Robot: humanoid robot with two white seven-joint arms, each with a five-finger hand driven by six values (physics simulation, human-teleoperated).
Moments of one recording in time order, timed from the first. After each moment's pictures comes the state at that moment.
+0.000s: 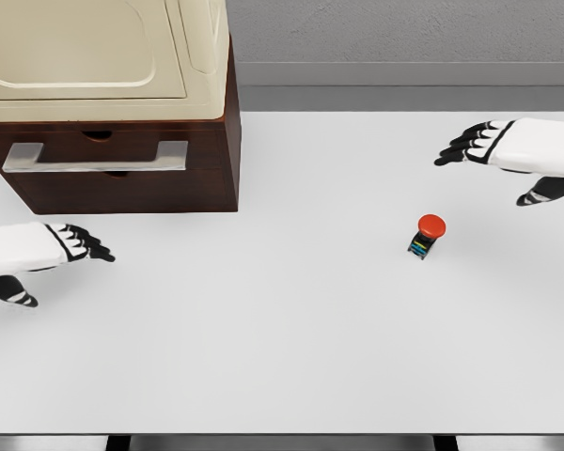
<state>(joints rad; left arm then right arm) -0.36 1.20 -0.60 -1.61 -0.25 -0.61 -0.47 -0.71 -1.09 0.61 -1.57 0.17 -0.61 0.61</state>
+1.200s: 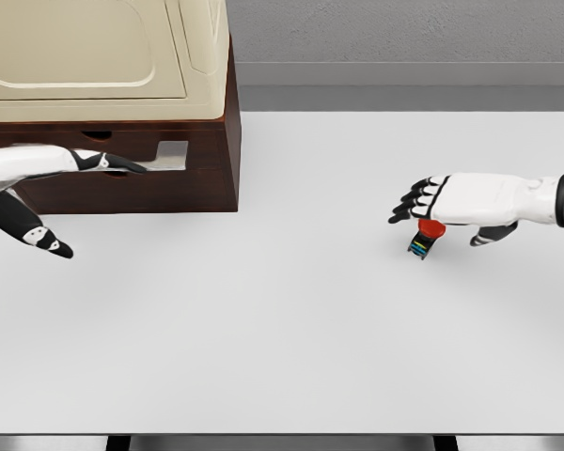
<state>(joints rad) -0.93 1.31 -1.02 -1.76 0.56 -0.34 -0.61 -0.69 -0.97 0.73 -1.59 0.35 -0.61 0.61</state>
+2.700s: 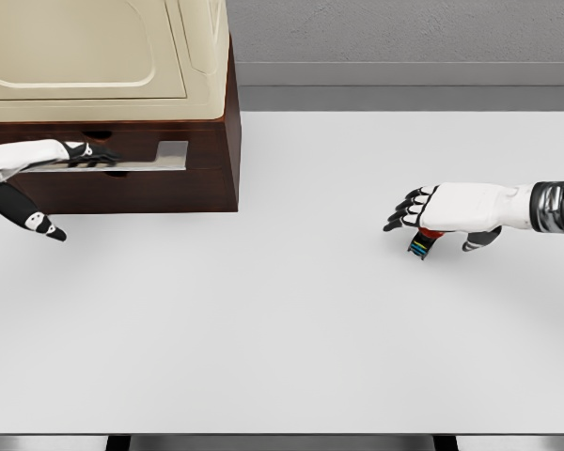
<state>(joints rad) -0.92 1.28 -1.04 -1.73 0.45 -0.06 -0.51 -0.70 -0.90 0.78 -1.50 0.44 -0.61 0.61</state>
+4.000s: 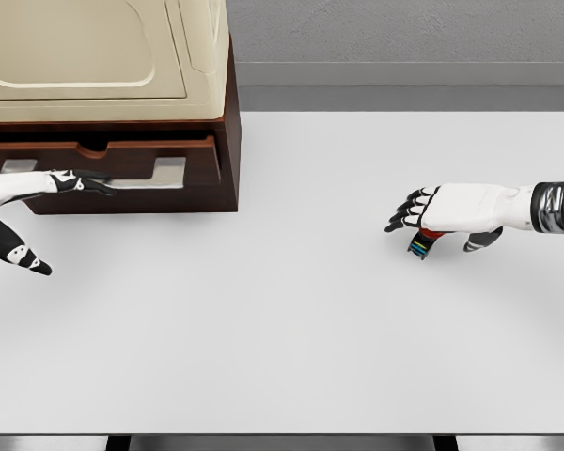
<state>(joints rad) -0.93 1.38 -1.13 -1.77 0.52 -0.20 -0.53 -0.70 -0.91 0.78 -1.50 0.45 -0.61 0.61</state>
